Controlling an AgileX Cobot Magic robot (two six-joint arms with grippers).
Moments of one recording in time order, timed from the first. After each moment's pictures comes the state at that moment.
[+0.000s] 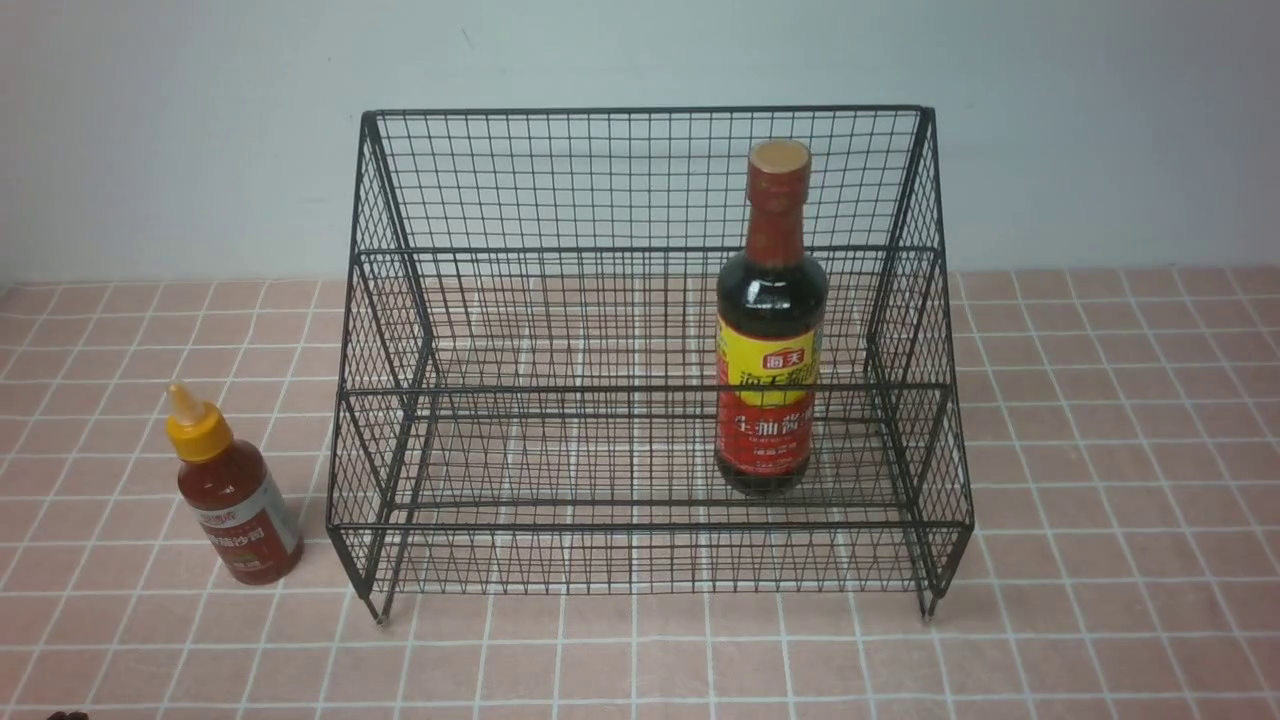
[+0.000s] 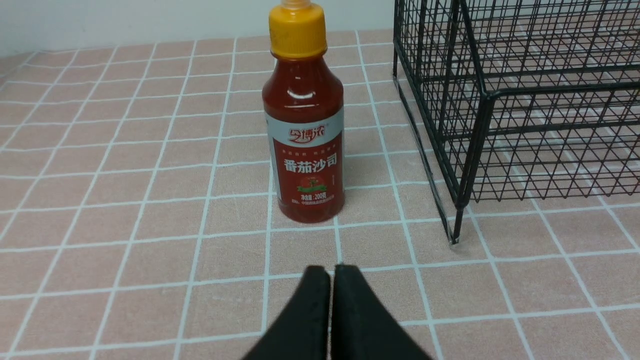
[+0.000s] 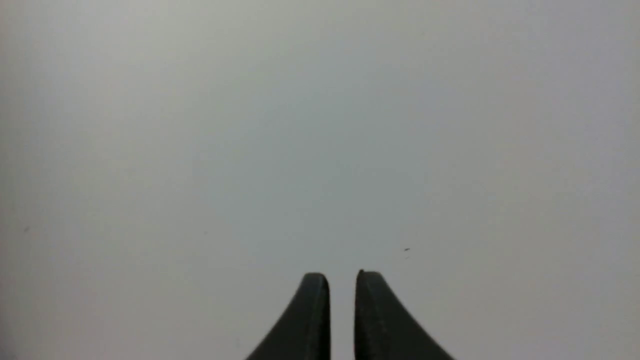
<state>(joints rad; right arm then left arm) 0.32 1.09 -1.20 -1.35 -0.06 1.34 -0.01 -0.01 0.03 -0.09 0.38 0.11</state>
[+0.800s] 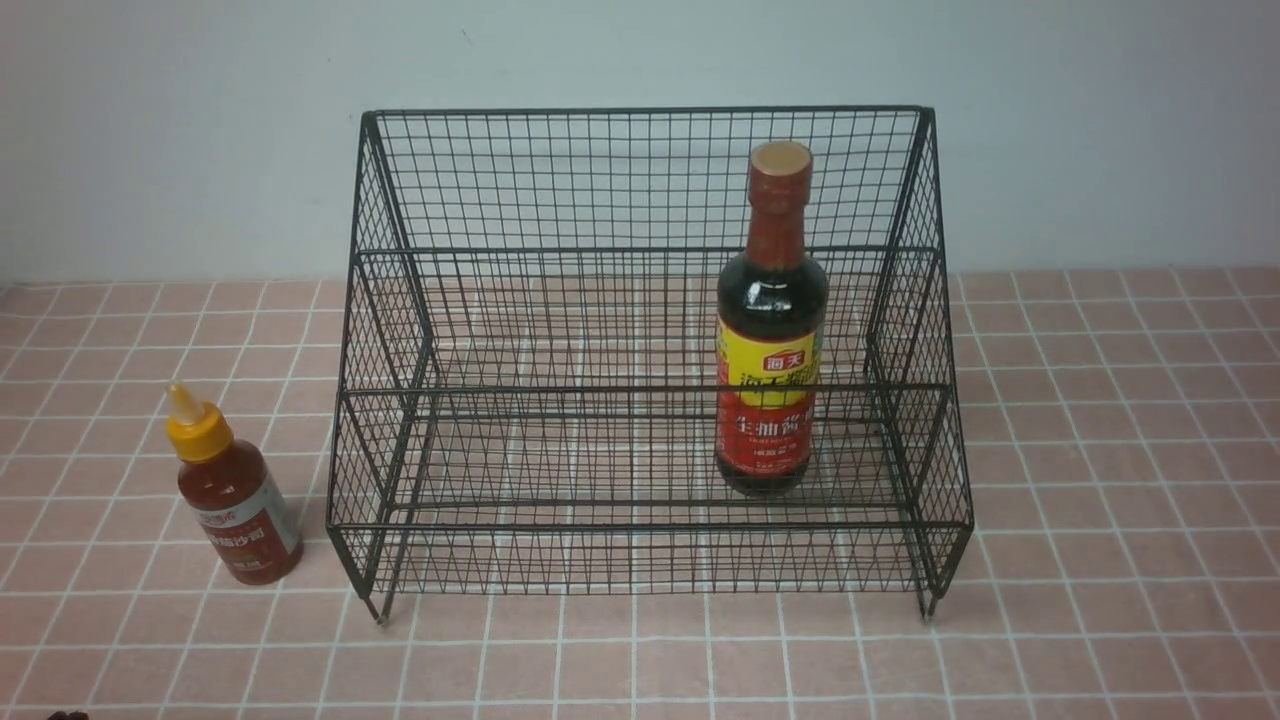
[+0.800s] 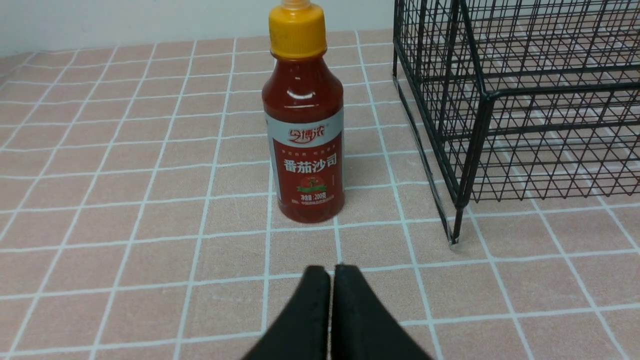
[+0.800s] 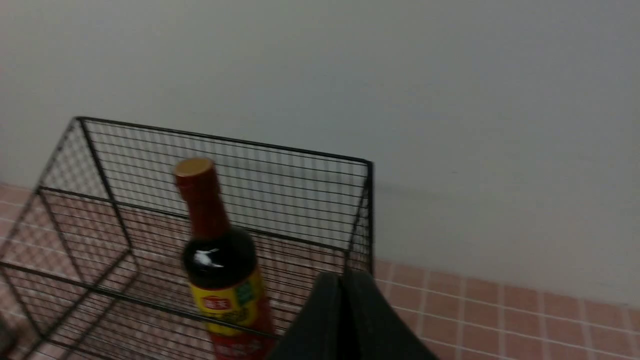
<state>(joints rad) 0.32 0.54 -0.73 0.08 0.49 0.05 -0.01 -0.01 0.03 -0.09 0.38 0.11</state>
